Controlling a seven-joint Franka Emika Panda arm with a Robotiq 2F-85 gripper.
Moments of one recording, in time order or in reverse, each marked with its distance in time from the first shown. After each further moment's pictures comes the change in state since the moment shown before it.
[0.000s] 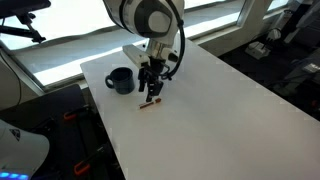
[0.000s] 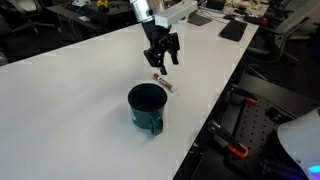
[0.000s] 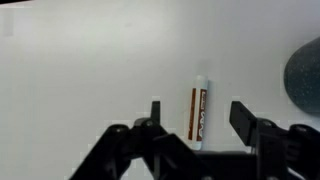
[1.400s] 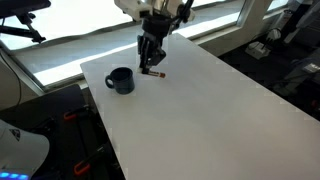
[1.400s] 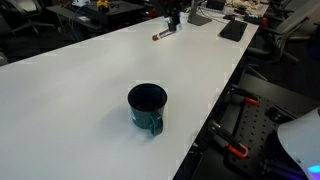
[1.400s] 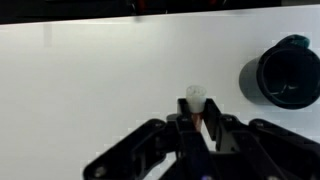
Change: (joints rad) arm -0.039 -0.279 0.001 0.032 0.085 -0.259 -0.132
